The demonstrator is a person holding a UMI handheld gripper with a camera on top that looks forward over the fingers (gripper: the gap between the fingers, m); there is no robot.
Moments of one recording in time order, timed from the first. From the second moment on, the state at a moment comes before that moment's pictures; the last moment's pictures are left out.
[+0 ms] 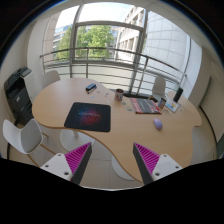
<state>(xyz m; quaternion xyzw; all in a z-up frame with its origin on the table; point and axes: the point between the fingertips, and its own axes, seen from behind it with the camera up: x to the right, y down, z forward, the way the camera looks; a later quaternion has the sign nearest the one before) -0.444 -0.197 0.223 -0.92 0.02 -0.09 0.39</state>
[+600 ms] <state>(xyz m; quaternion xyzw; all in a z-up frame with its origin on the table) -0.172 -0.164 0.046 -0.93 0.09 -0.10 0.34</state>
